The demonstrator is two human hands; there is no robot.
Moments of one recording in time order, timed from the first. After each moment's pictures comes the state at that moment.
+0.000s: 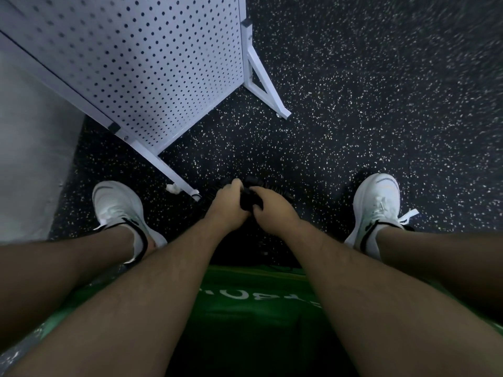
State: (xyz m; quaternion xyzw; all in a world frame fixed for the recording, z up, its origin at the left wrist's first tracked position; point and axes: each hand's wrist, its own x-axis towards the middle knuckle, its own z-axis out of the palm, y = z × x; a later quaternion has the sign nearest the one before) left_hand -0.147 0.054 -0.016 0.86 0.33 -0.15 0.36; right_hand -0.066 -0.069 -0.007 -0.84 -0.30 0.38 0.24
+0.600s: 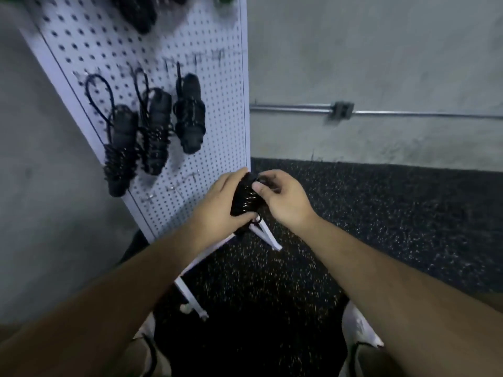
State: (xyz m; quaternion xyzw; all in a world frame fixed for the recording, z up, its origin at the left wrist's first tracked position) left_hand -0.111 0.107 0.300 0.93 0.15 0.19 0.26; right_hand 0.016 -0.020 0.303 -0.74 -0.32 0.15 0.58
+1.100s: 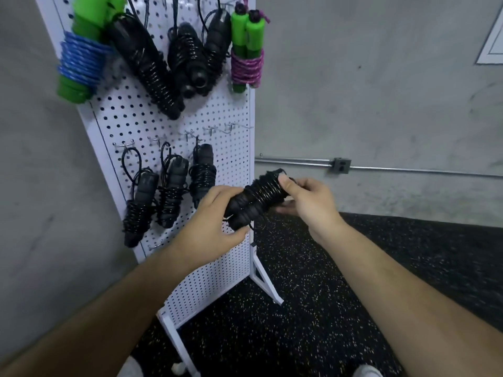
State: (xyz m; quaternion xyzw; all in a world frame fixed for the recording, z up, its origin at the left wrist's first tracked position) left_hand -0.124 0.114 0.399 0.93 0.10 0.28 0.23; right_hand 0.036 -0.036 0.432 -0.63 -0.22 0.20 0.71
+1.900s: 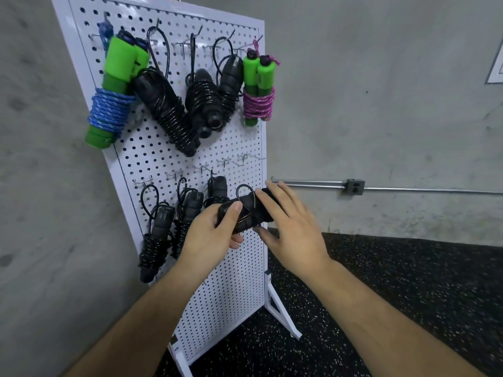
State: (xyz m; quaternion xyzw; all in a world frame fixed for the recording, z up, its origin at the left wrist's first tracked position) left_hand -0.121 0.113 0.445 0.76 0.22 0.38 0.48; right_hand 0.027 0.005 0.414 -0.74 -0.54 -0.28 0.31
